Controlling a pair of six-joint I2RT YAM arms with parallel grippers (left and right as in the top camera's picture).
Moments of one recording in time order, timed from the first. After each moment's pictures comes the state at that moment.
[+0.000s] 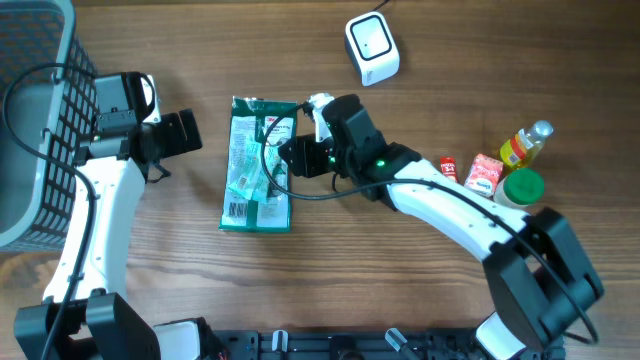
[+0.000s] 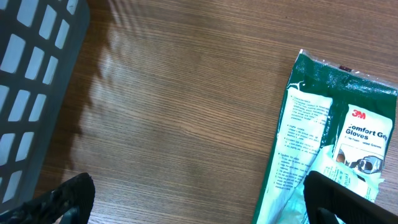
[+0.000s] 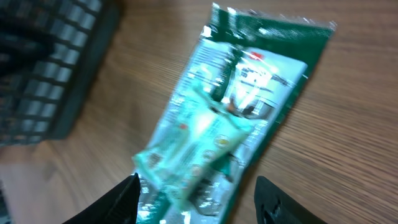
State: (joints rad) left arm 0.14 1.48 1.12 -0.67 -0.04 -0.11; right arm 0.66 1.77 1.10 -0.07 -0.29 0.49
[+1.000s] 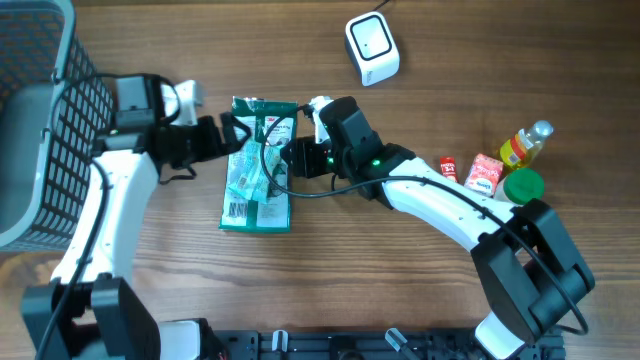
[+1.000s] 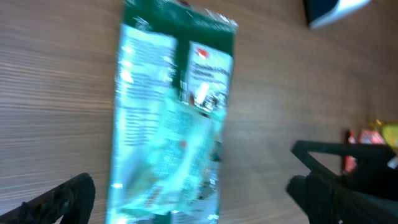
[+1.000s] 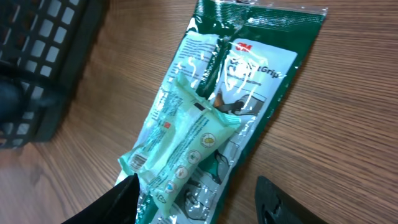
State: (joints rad) left arm 0.06 1.54 1.11 -0.72 0.47 -0.19; right arm 0.66 1.80 1.10 -0.05 -0.28 0.49
